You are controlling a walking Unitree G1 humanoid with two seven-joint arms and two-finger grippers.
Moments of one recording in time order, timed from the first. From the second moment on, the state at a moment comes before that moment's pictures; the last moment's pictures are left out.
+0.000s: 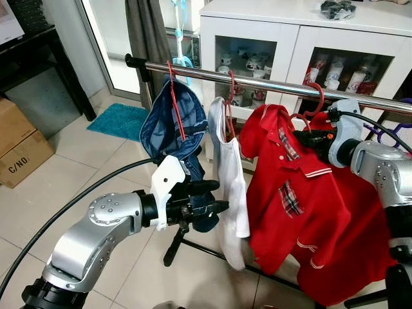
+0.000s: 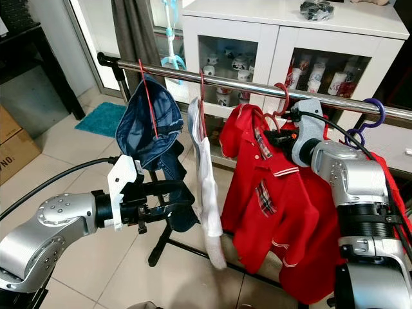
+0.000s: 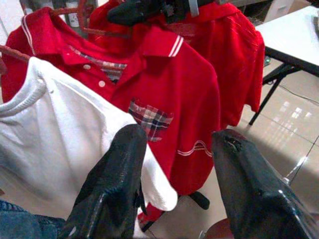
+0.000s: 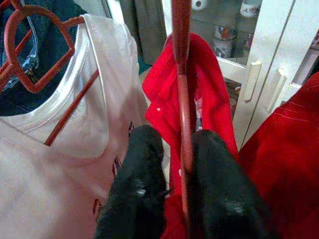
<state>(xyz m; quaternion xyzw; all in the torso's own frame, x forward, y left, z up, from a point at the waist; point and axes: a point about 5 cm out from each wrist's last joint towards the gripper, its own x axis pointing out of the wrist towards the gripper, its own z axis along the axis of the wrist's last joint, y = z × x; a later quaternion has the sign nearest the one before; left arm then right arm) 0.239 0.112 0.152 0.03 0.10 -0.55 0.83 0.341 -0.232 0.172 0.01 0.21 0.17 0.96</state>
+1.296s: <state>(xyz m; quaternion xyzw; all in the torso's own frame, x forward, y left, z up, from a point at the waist) 0.269 0.105 0.151 0.06 0.03 -0.36 0.93 0.272 -0.196 0.194 0.00 0.03 0.10 0.99</state>
